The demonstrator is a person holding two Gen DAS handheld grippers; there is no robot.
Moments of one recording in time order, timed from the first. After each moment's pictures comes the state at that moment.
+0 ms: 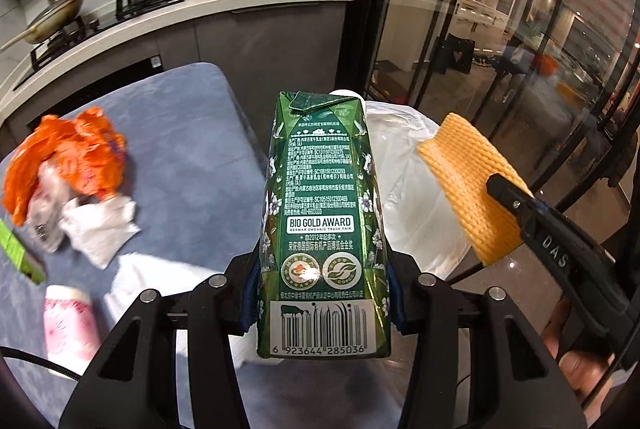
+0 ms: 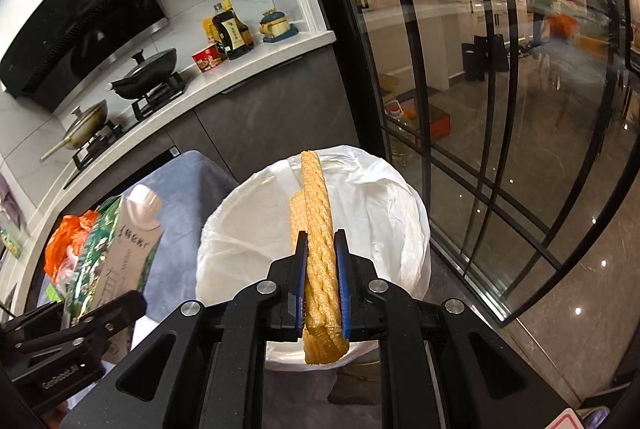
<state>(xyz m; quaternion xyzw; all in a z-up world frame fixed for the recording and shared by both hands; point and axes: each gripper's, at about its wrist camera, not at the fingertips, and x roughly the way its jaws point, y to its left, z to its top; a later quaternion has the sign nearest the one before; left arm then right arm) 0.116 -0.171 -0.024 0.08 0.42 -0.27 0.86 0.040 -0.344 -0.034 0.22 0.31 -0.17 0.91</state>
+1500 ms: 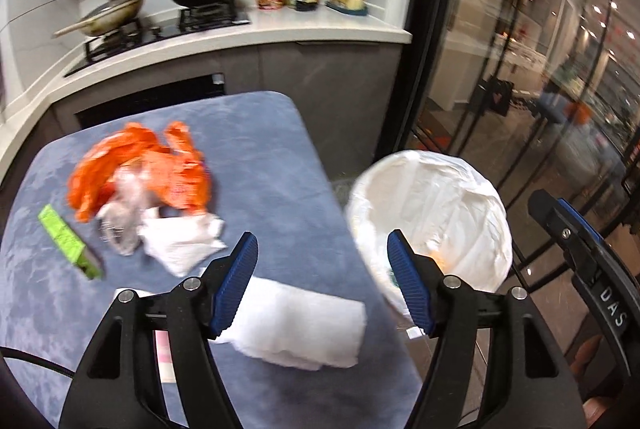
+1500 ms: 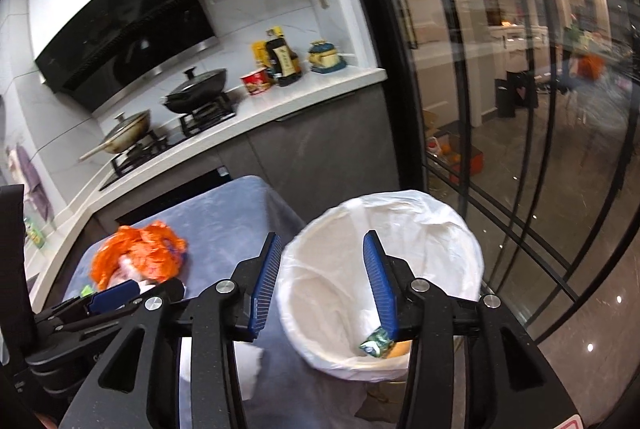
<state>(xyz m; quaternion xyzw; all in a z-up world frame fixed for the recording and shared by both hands) 0.125 -0.095 0.019 0.03 0.38 -0.18 0.91 0.039 -0.278 0.025 0.18 0.26 -0.12 0.94</state>
